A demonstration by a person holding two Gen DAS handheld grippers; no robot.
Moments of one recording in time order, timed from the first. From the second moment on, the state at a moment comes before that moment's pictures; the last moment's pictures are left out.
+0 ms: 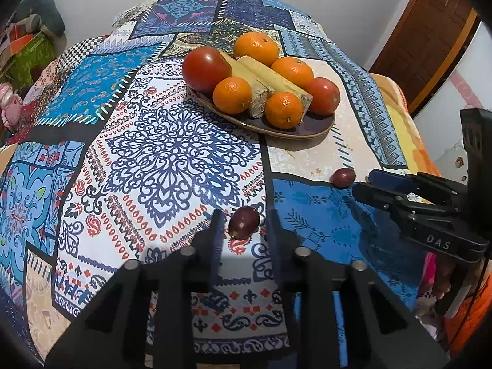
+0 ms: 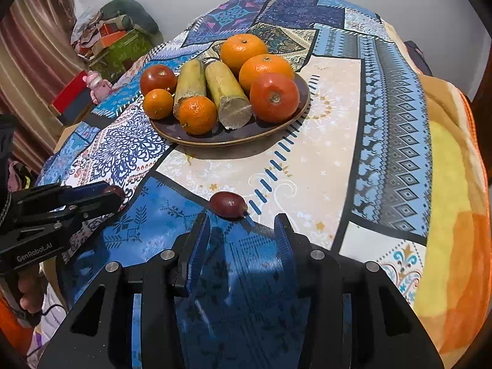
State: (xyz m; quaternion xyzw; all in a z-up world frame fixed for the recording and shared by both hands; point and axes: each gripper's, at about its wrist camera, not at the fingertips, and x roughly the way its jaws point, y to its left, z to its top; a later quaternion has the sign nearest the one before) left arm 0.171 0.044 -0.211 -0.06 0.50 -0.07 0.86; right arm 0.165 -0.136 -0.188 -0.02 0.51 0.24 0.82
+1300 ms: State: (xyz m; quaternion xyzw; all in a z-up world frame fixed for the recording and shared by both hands) left arm 0.185 0.041 -0.160 -0.06 0.44 -0.08 0.89; right arm 0.170 -0.115 -0.168 -0.04 0.47 0.27 0.84
